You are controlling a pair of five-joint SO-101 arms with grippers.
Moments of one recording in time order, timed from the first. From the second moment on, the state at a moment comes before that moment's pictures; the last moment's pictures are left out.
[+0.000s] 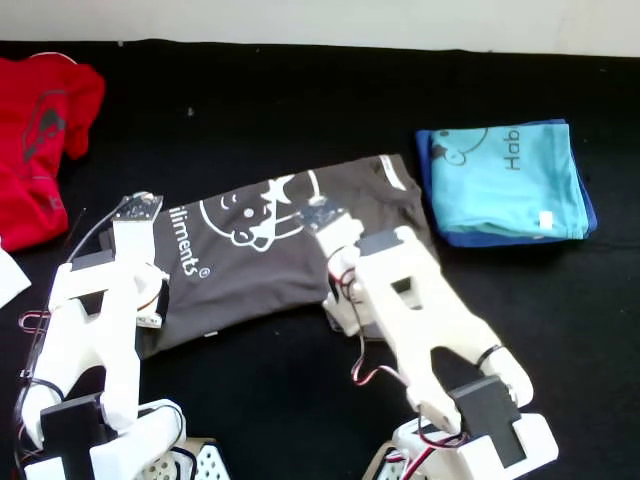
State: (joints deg) left arm -23.6 -13.3 54.8 48.7 -20.4; right arm -28.7 -8.4 39.9 61.8 17.6
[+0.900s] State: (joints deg) left arm -23.6 -13.3 54.8 48.2 -20.3; right arm -30.8 -8.4 36.8 74.0 28.5
